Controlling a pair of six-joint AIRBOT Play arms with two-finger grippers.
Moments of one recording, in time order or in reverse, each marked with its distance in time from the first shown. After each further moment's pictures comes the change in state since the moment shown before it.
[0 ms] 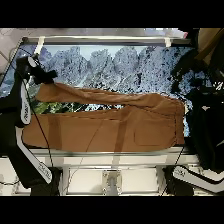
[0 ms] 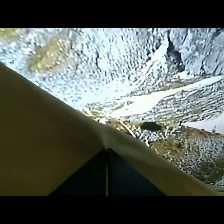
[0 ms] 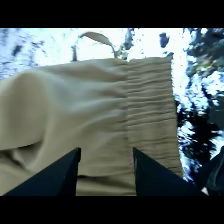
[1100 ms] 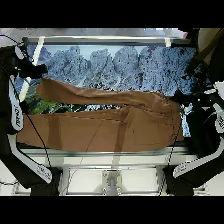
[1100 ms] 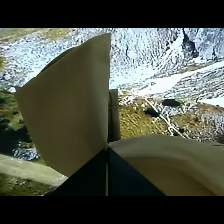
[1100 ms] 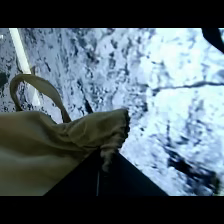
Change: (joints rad) left arm 0.002 0.147 -0.024 0.122 -0.111 0.042; right arm 0.024 -0.537 0.190 0.320 -0.085 -0.214
